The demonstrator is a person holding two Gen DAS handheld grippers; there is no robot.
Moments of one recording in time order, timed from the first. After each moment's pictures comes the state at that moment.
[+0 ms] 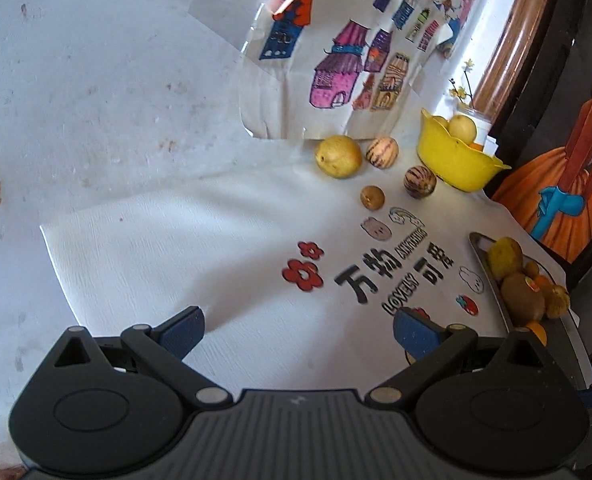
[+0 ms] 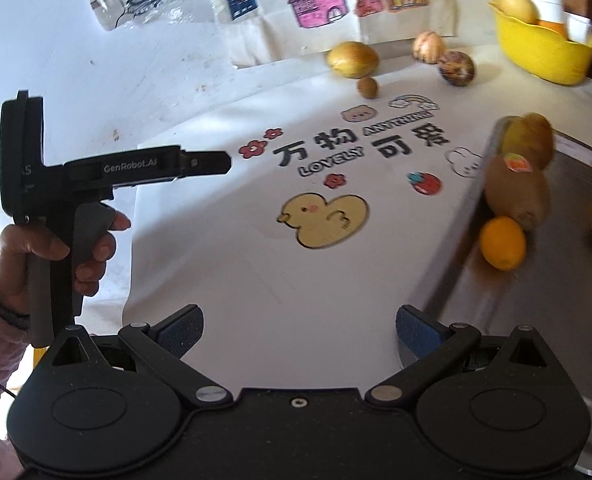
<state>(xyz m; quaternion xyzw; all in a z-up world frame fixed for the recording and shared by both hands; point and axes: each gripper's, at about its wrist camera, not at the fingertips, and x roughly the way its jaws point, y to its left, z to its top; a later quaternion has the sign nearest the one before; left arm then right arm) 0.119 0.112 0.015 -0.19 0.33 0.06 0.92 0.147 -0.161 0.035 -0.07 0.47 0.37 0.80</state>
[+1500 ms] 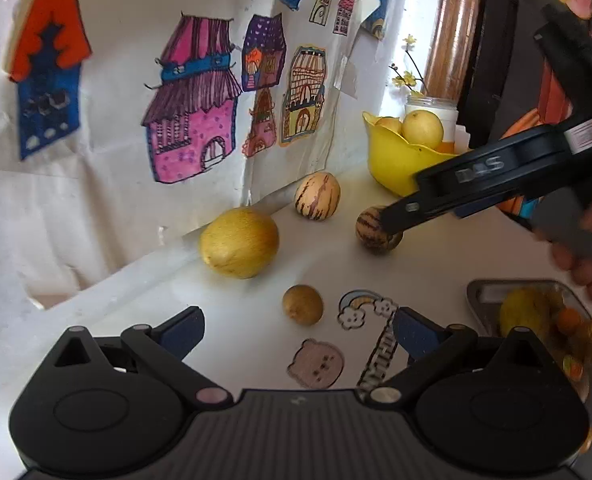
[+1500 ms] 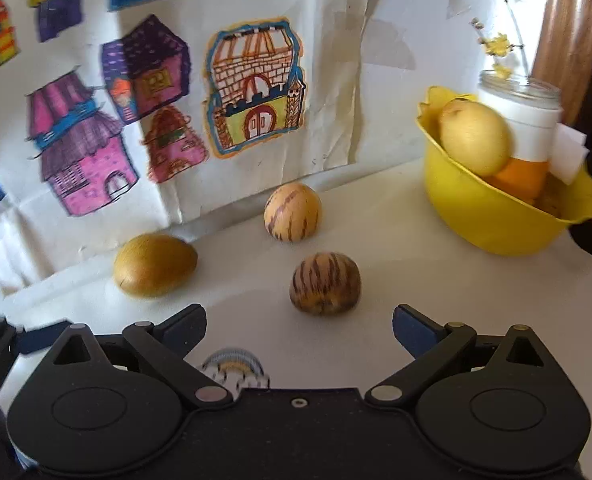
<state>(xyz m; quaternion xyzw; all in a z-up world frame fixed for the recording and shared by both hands) 0.287 0.067 0.017 -0.08 0.30 -0.01 0.95 0.431 -0.104 0.045 -0.09 0.42 0.26 0.87</state>
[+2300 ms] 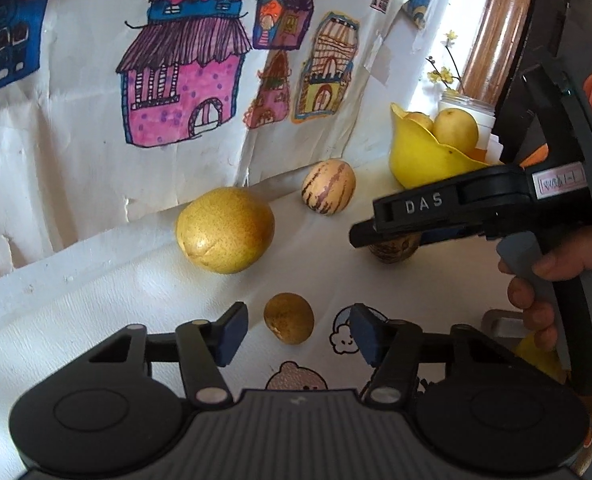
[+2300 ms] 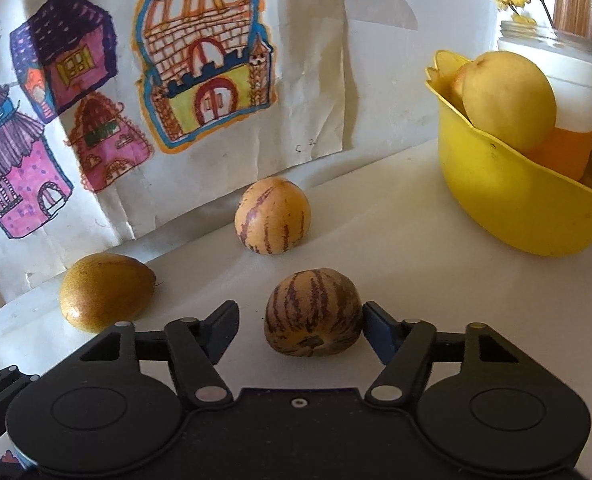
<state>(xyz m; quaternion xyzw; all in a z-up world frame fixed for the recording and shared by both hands) 0.325 0.062 0.001 -0.14 0.32 0.02 0.94 0.478 -0.094 0.004 -0.06 0.43 0.25 0.86</state>
